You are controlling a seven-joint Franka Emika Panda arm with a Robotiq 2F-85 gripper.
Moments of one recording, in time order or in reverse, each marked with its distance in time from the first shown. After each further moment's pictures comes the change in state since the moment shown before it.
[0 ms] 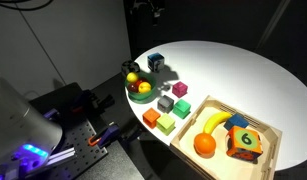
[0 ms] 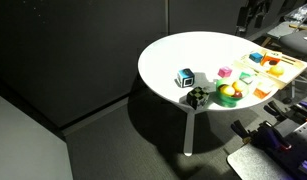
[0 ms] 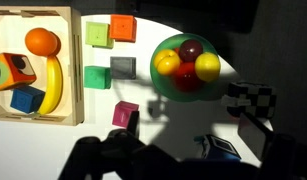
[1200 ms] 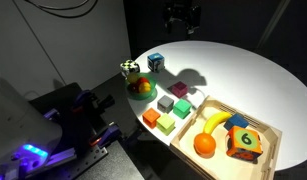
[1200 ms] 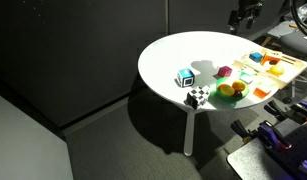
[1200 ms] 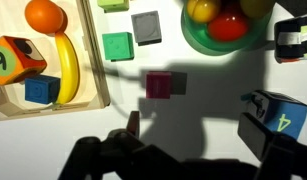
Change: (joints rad) arm -0.082 0.282 -0.091 0.200 0.034 0.152 -0.001
